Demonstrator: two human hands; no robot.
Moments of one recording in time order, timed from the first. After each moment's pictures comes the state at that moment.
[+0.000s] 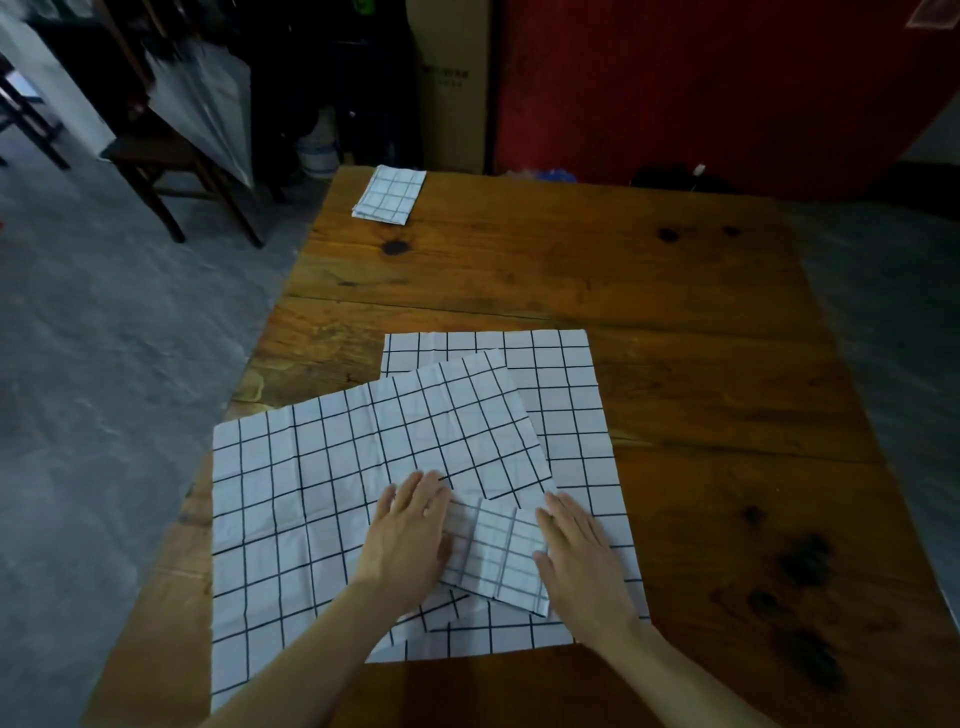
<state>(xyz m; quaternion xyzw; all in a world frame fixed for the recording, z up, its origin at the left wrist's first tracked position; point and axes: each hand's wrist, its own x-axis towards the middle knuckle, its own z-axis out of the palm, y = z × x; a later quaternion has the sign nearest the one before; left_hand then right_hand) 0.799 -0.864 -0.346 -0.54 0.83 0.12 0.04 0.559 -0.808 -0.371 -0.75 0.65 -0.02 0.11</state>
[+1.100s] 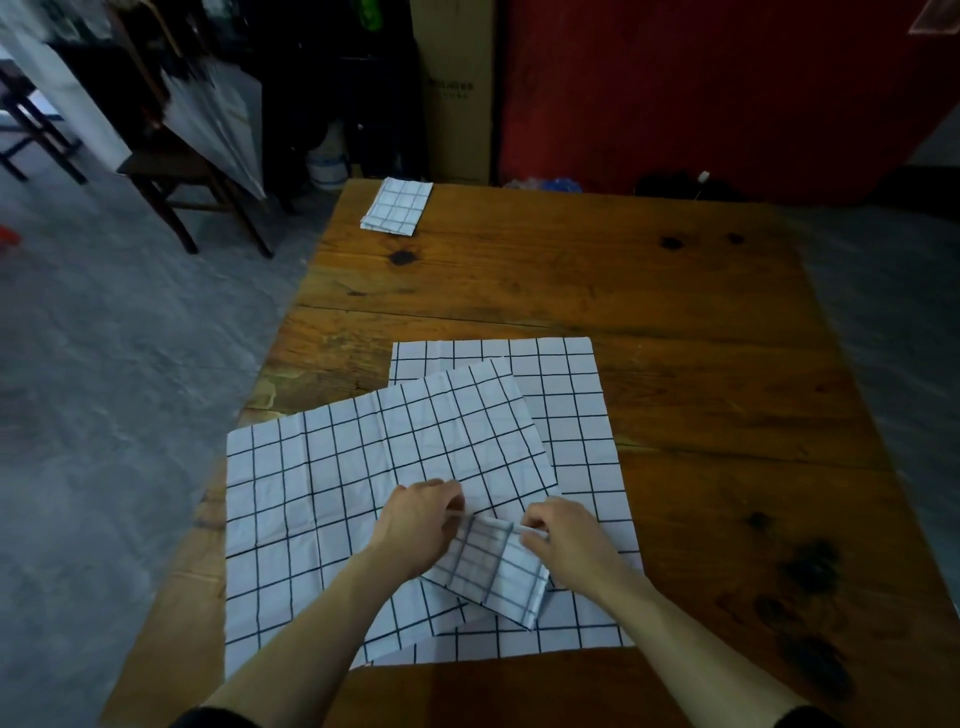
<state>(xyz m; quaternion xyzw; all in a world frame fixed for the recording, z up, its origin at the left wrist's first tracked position) 0.790 -0.899 -0.317 -0.55 0.80 0.24 0.00 0.568 -0.861 -0.326 -0.71 0.62 -0.06 0.34</state>
